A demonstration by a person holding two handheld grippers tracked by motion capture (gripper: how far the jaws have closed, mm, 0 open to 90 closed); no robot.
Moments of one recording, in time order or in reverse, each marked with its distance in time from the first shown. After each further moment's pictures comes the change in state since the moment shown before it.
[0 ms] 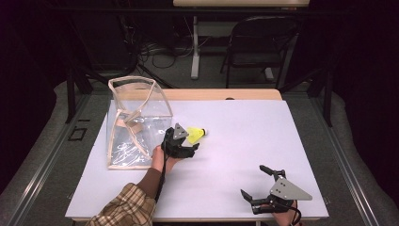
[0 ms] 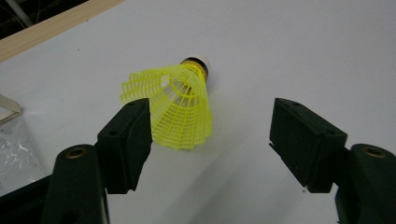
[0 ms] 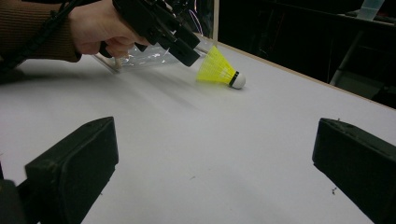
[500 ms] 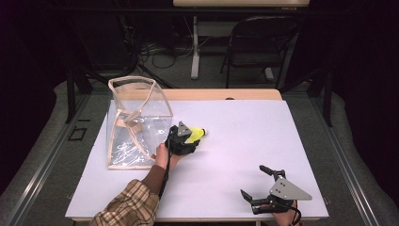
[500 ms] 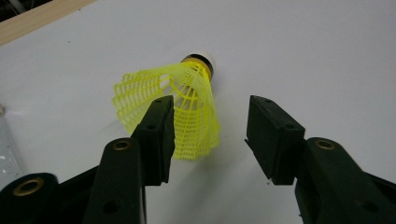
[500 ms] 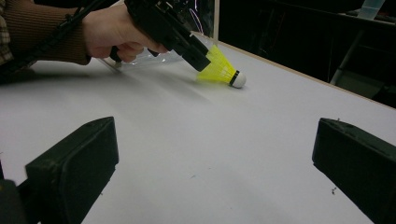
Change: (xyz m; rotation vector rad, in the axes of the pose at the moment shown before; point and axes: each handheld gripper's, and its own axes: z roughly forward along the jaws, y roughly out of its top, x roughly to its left) left arm 0.003 0.003 0.018 0.038 -0.004 -0.017; right arm 0.000 0.000 0.000 0.005 0.001 -0.002
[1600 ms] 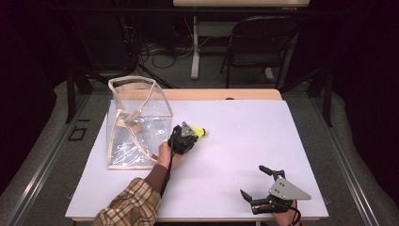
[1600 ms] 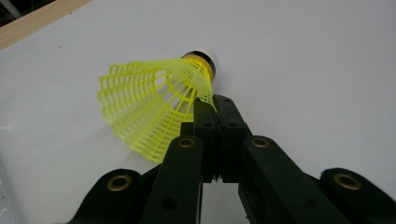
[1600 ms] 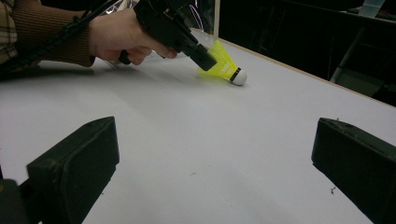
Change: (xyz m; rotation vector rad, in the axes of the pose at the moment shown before) left arm 0.001 -0.001 0.015 -0.007 0.006 0.049; right arm 0.000 0.000 0.001 0.010 -0.001 -0.006
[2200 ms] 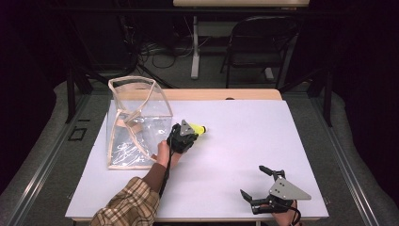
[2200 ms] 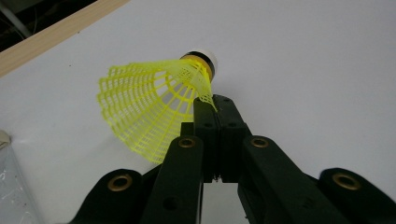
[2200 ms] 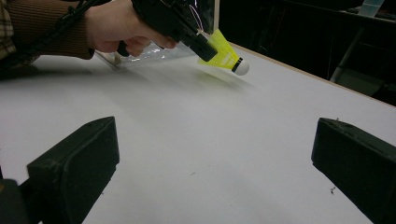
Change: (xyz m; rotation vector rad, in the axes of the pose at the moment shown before) left arm 0.000 0.009 -0.013 -0.021 -0.002 0.029; right arm 0.000 0.000 0.000 0.002 -0.001 0.003
